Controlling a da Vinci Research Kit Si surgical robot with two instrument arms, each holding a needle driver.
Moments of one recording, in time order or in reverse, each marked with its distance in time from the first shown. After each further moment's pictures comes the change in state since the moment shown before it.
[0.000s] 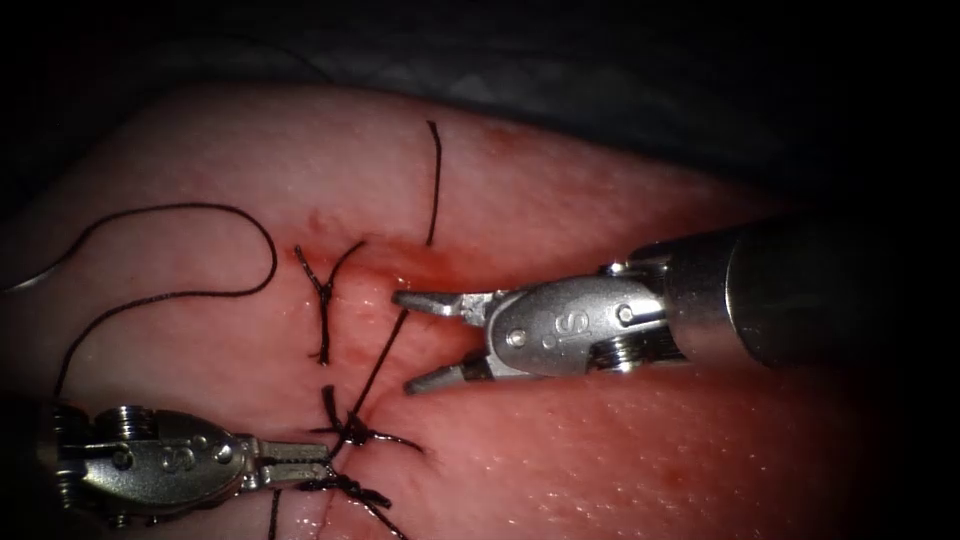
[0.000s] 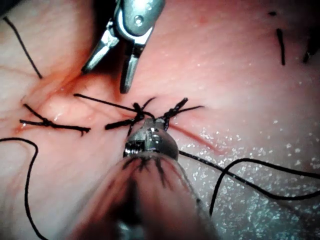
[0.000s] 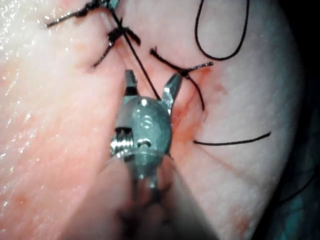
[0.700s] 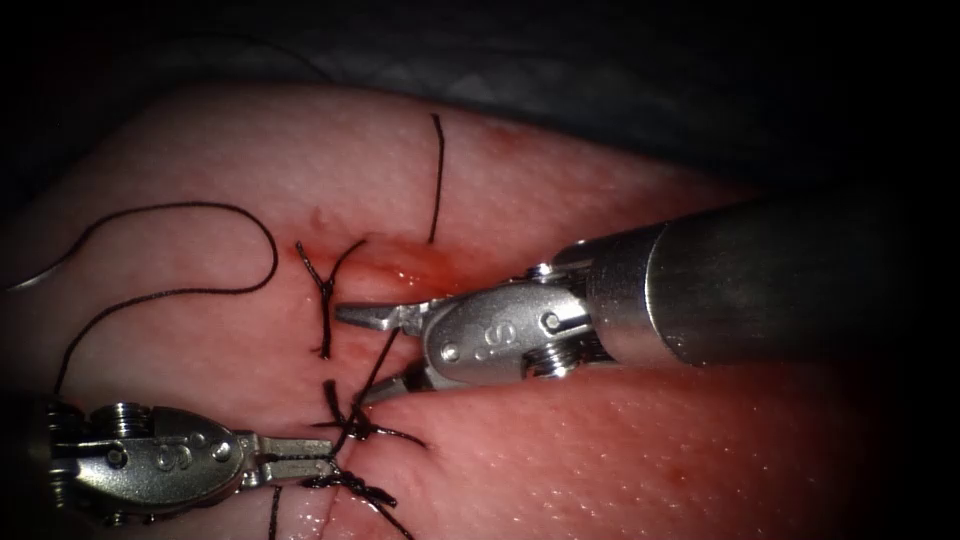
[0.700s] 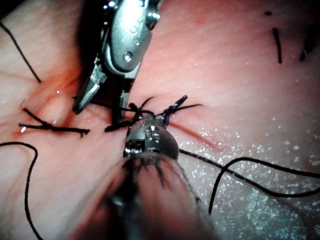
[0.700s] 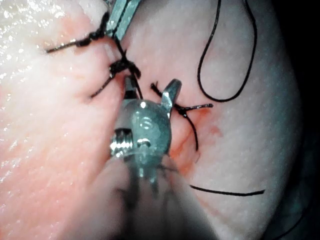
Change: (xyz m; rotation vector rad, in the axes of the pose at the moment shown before) right arm 0.001 -0.001 0.005 0.157 -0.057 -0.111; left arm 0.001 0.000 0.000 -0.005 0.033 0.018
